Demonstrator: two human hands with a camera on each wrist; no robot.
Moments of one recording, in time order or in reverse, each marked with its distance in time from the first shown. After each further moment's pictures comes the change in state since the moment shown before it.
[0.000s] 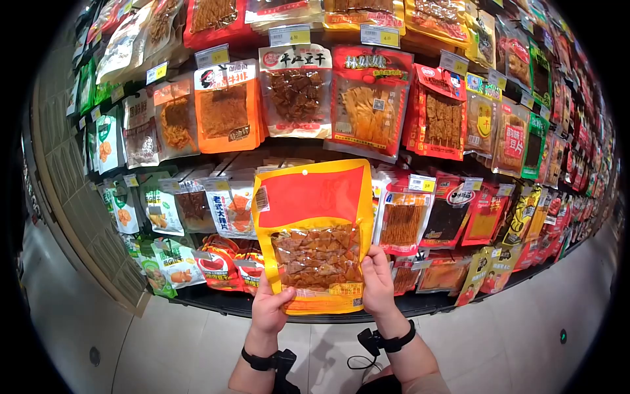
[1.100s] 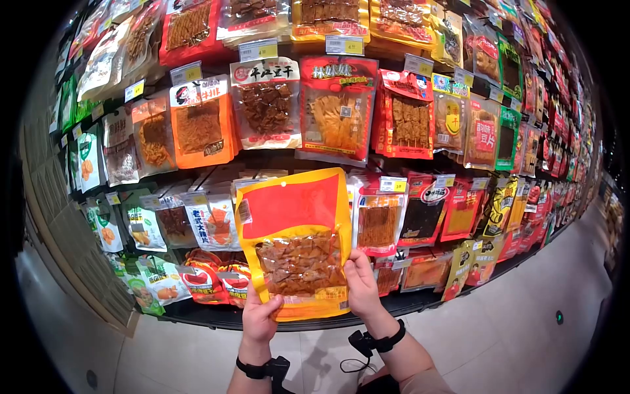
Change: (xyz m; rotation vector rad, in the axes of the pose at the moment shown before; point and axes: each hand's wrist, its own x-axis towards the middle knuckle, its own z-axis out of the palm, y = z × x) left_hand -0.003 -0.003 0.010 0.004 -0.054 0.027; right_hand -0.006 -0.006 -0.005 -0.024 0.038 -0.003
